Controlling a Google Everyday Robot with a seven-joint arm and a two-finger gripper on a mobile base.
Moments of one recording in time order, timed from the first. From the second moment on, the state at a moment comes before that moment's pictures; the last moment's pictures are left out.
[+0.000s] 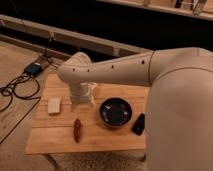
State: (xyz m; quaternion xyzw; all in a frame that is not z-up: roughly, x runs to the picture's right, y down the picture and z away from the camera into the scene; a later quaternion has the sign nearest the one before) arm -0.107 0.104 0.703 -0.26 0.23 0.64 0.68
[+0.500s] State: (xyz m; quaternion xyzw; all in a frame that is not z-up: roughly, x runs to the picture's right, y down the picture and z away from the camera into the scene) arm -0.104 0.104 0.711 -0.26 0.23 0.63 0.69
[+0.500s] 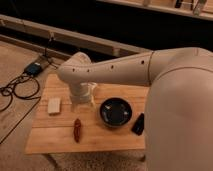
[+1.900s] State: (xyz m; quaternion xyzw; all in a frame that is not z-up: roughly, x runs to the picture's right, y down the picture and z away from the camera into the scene) arm -0.128 0.186 0.807 -0.29 0.28 0.65 0.65
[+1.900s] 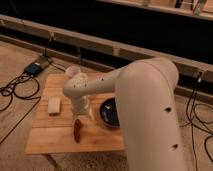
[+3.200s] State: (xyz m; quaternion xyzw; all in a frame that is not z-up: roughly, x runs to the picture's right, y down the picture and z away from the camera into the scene) arm -0.170 0.204 0.837 -0.33 0.28 0.62 0.65
